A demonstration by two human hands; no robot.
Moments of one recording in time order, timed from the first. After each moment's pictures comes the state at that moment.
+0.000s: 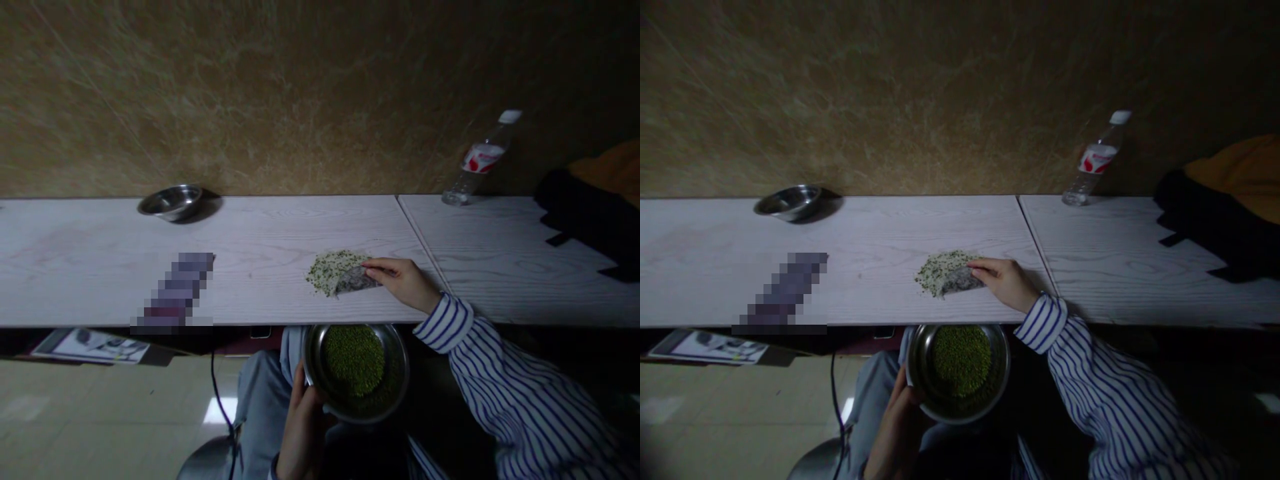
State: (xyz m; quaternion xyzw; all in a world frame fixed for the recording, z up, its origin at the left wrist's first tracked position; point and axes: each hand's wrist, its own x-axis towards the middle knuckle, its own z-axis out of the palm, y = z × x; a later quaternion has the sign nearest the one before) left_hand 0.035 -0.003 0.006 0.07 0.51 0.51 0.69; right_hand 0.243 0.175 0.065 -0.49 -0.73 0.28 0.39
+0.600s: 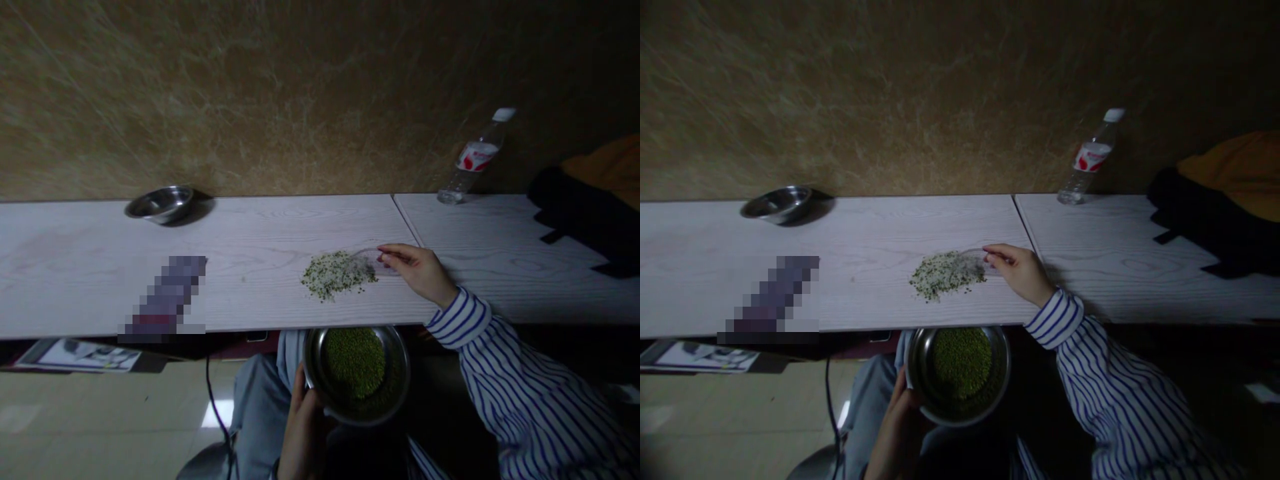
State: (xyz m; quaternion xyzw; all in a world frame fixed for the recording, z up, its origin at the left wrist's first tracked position) left_hand 0.037 0.000 -0.004 0.07 0.51 0.50 0.69; right_hand 0.273 0.186 0.069 -0.50 -0.67 0.28 0.47
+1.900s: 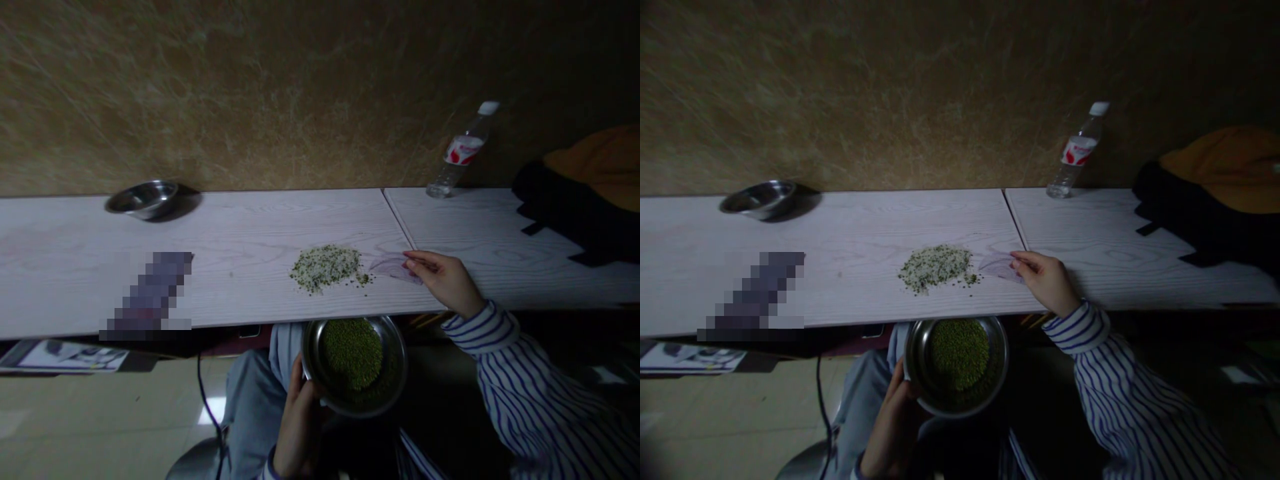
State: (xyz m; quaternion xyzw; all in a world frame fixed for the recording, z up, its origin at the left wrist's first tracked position) left_hand 0.050 -0.002 0.009 0.08 0.53 0.49 0.69; right_hand 0.325 0.147 0.060 -0.61 -0.60 0.24 0.46
